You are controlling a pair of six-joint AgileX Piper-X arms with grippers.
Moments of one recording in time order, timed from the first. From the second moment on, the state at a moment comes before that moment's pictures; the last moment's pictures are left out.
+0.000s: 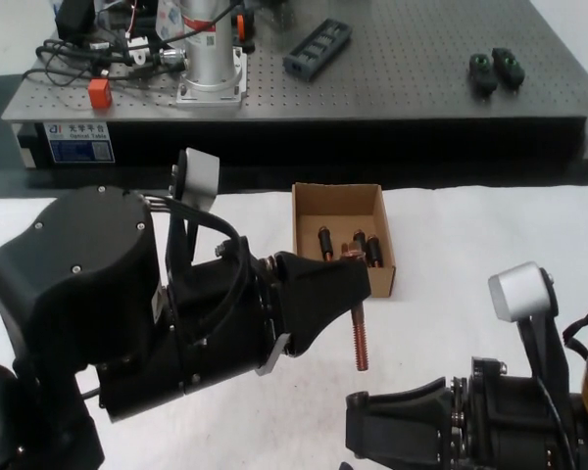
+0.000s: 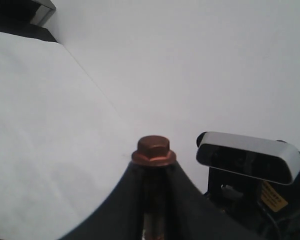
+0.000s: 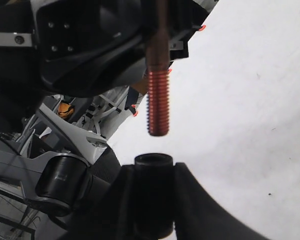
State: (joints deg) left arm -42.7 64.7 -30.0 -26.0 27.7 -45.7; right arm 31.5 47.1 -16.8 -11.0 -31.4 33.4
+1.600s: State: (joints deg) left arm -42.7 64.7 -30.0 -14.9 31.9 -38.4; right arm 23.2 50.5 -19.6 -16.9 -15.6 23.0
